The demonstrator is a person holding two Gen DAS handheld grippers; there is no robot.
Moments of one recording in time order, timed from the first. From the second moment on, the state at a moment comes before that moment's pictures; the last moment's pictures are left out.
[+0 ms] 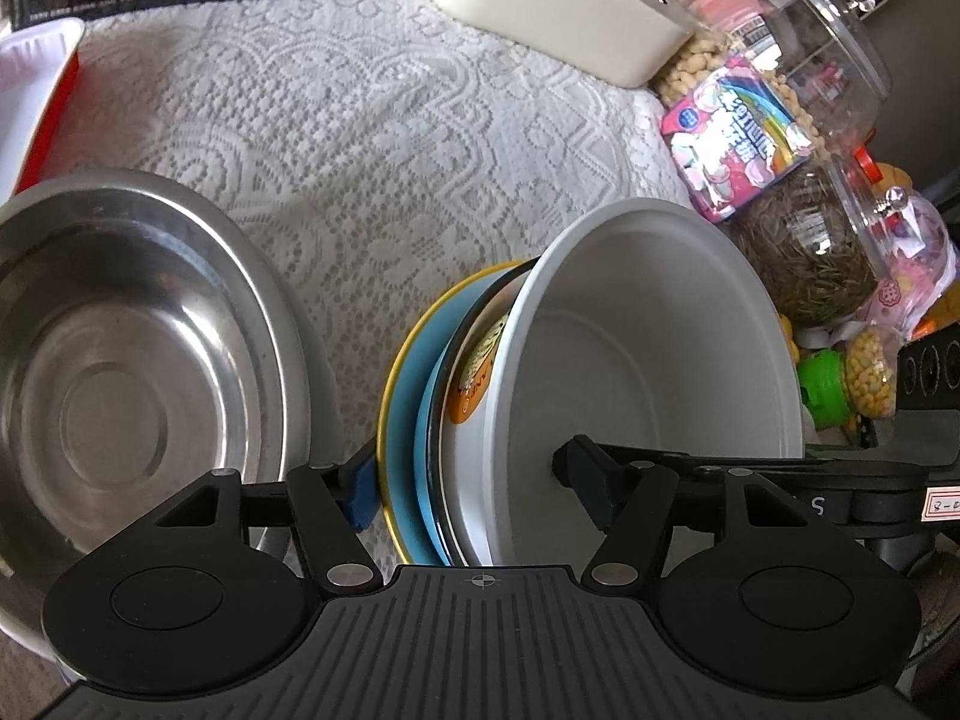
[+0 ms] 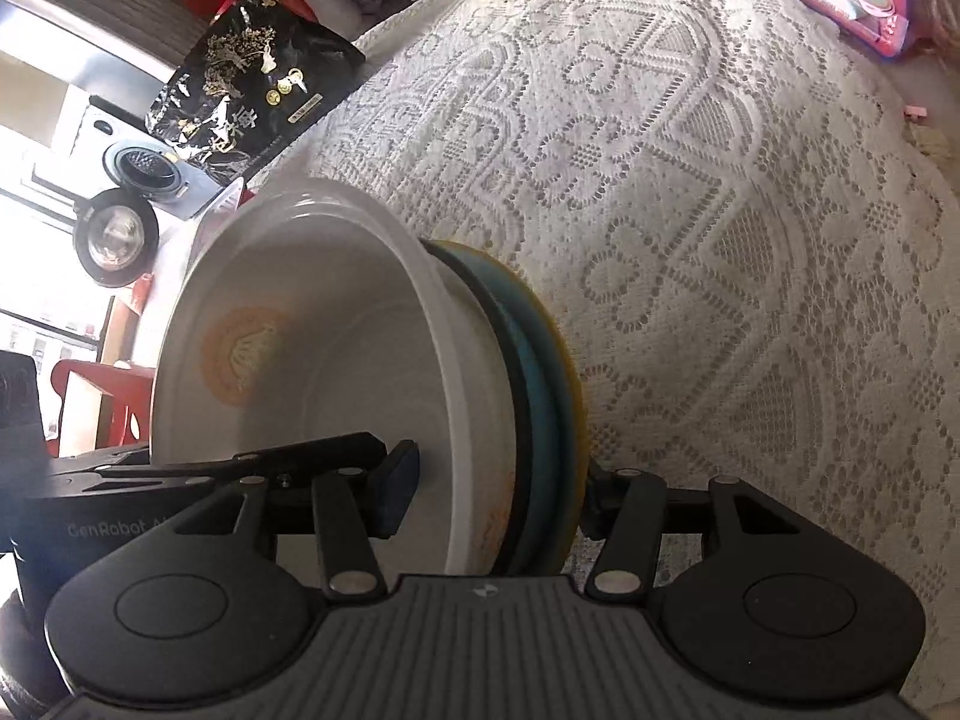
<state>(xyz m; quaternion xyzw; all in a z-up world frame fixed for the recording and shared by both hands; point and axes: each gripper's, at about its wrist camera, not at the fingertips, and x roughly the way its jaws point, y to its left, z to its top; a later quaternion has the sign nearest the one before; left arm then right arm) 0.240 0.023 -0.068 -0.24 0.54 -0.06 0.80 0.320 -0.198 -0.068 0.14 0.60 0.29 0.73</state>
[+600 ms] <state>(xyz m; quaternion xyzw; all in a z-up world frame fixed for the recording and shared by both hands) 0.246 0.025 -0.026 -0.23 0.55 -0.09 0.80 0.314 -0.203 -0.024 0.16 0.60 0.26 0.74</state>
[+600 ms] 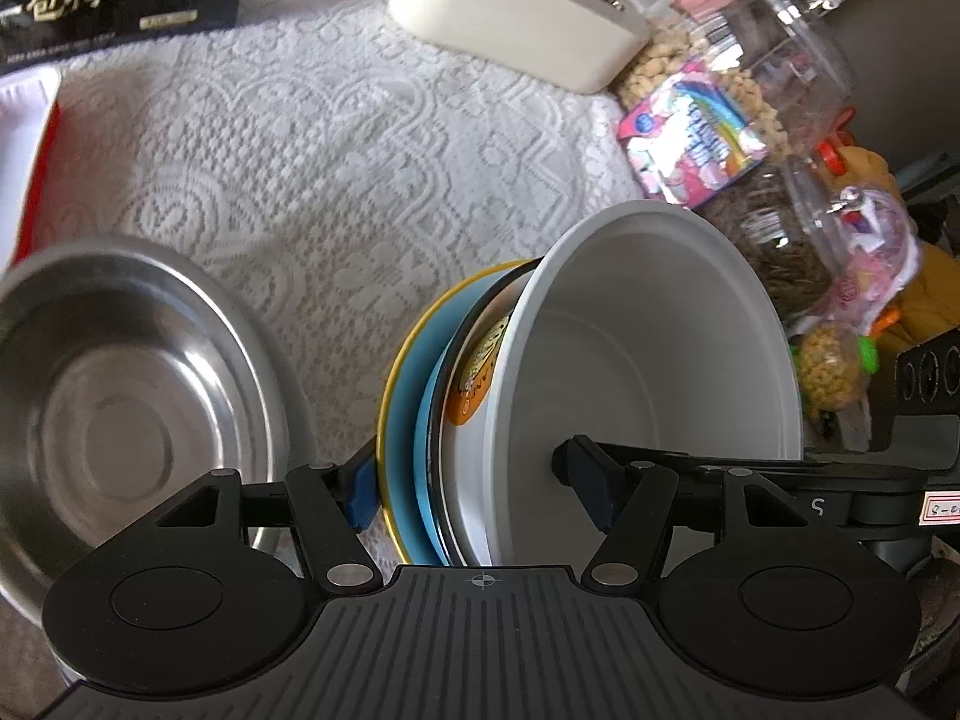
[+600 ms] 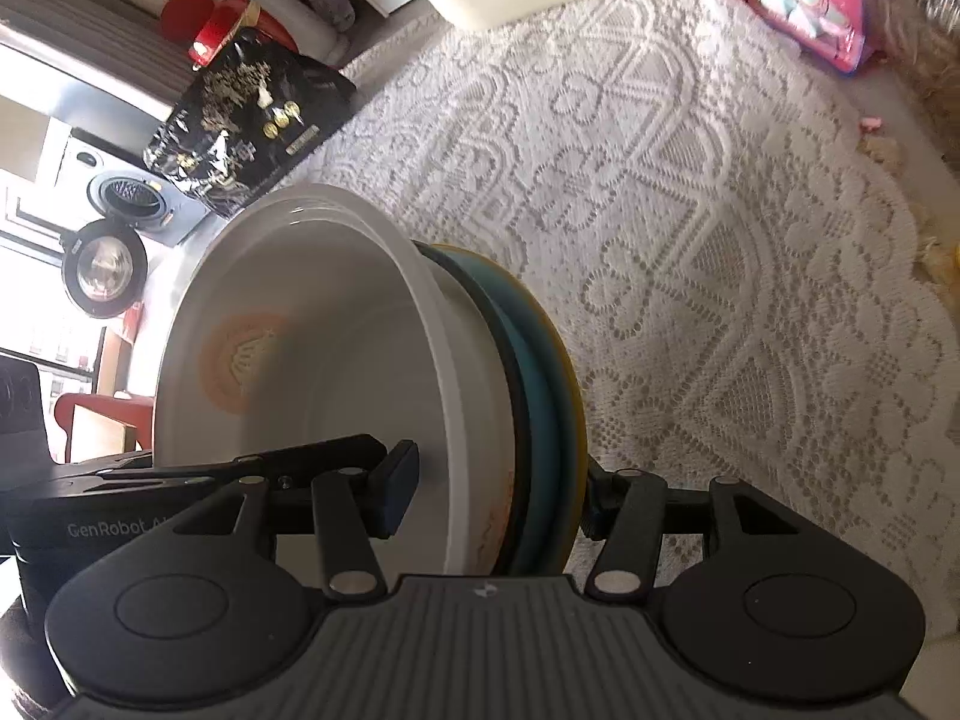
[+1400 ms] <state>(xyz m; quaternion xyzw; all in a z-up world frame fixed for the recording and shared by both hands) 0.181 0.183 -0.045 -0.19 0.55 -0.06 0.81 0.290 -0.007 -0.028 0.06 0.64 0.29 0.70</state>
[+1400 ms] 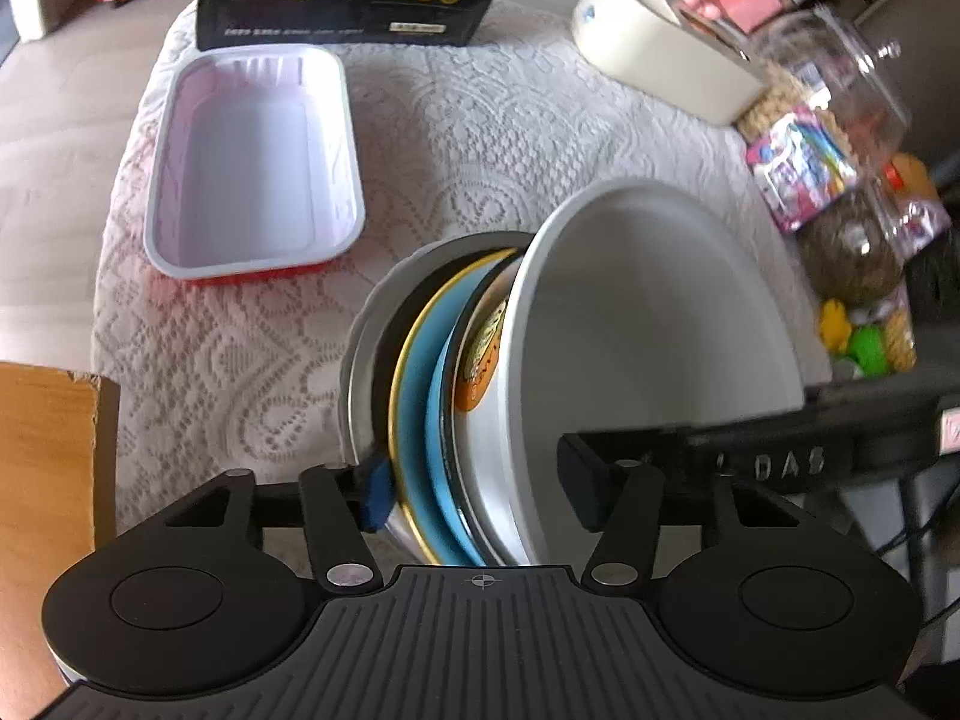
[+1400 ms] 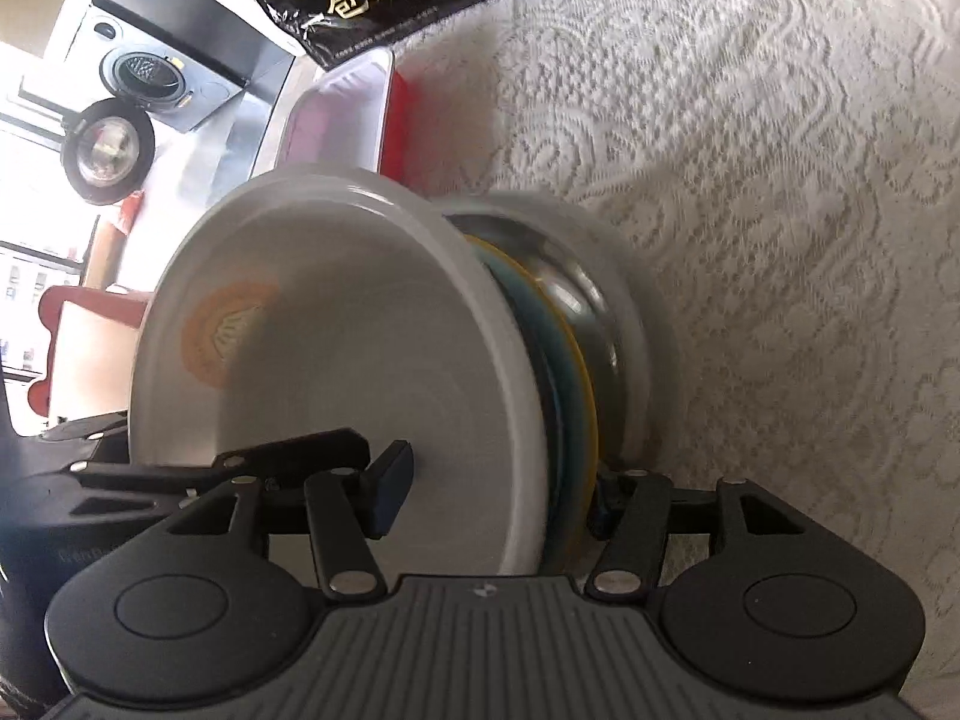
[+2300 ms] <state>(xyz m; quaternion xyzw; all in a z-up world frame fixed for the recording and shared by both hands) 0.160 0.203 -0.029 -0.14 0.48 -0.07 0.86 0.280 0.028 0.019 -0.08 0.56 0.24 0.79</state>
